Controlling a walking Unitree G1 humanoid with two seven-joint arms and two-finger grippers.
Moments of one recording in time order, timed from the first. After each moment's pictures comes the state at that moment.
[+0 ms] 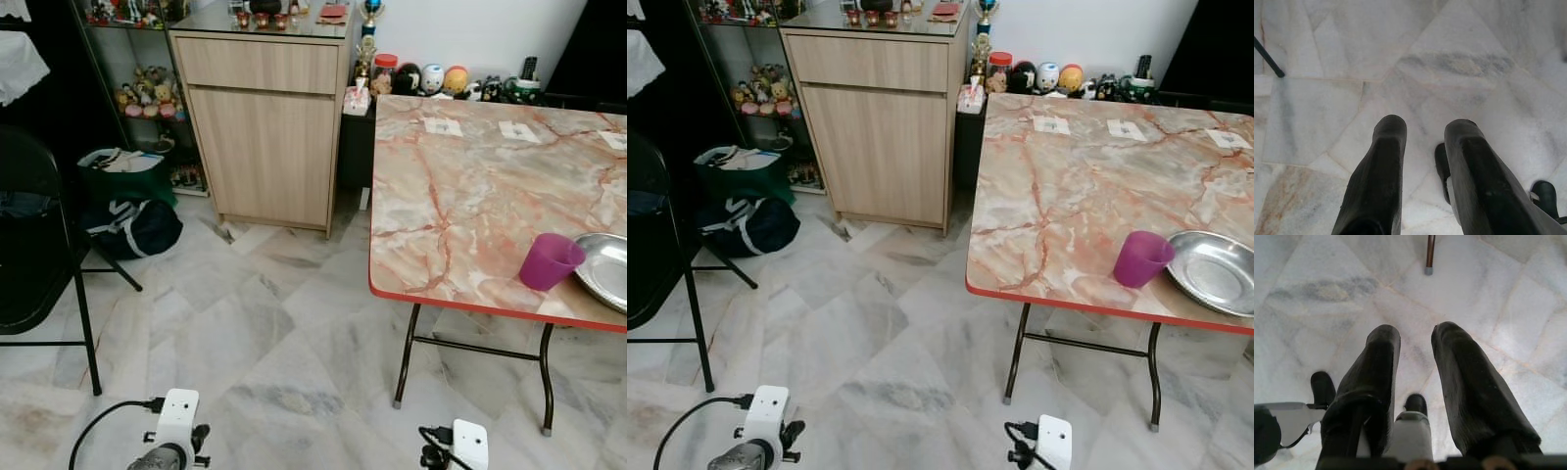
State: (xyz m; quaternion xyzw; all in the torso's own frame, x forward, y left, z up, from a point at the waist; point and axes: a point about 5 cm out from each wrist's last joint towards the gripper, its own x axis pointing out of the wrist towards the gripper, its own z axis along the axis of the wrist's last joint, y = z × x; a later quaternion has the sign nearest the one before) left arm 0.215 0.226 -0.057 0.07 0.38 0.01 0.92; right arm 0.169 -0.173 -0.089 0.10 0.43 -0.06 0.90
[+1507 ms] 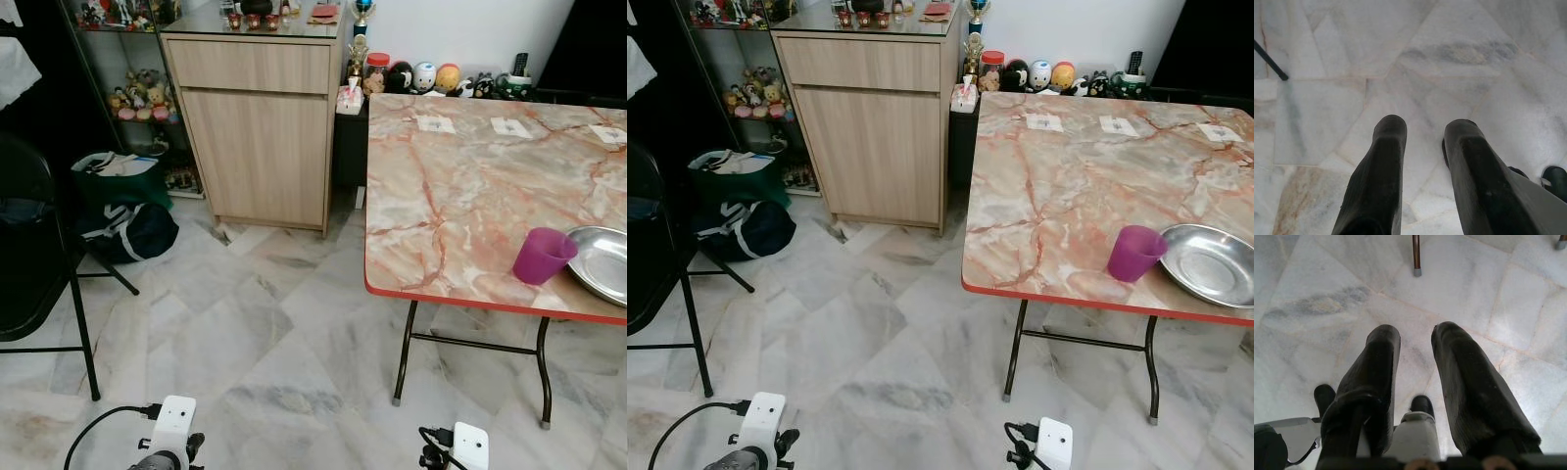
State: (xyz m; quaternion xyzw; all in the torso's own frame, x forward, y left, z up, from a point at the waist) left arm 0.208 0.231 -0.059 0.09 0.39 0.00 0.92; right arm 0.166 -0.173 -0.090 0.12 0.41 -0.11 0.90
